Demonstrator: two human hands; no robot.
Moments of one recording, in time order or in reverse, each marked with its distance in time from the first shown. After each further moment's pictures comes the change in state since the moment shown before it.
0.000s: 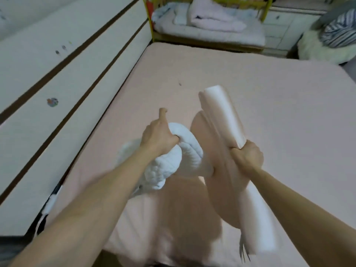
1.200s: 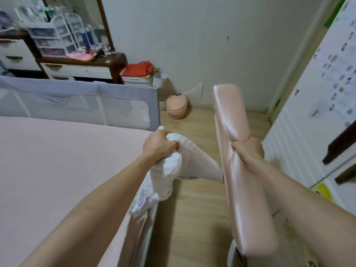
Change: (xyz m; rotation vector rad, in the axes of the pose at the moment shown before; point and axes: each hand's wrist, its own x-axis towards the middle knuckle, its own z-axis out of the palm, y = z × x) left_hand -0.581 0.552 0.314 -0.016 -0.878 1.319; right_hand -0.519 0.598 -0.393 0.521 1.063 1.303
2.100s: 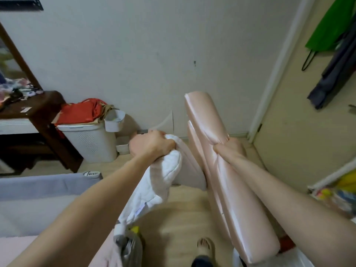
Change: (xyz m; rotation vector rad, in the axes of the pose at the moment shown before) left_hand 0.630 0.157 0.107 0.118 -0.117 0.090; right_hand 0.535 -0.203 0.111 -0.023 0.052 0.080
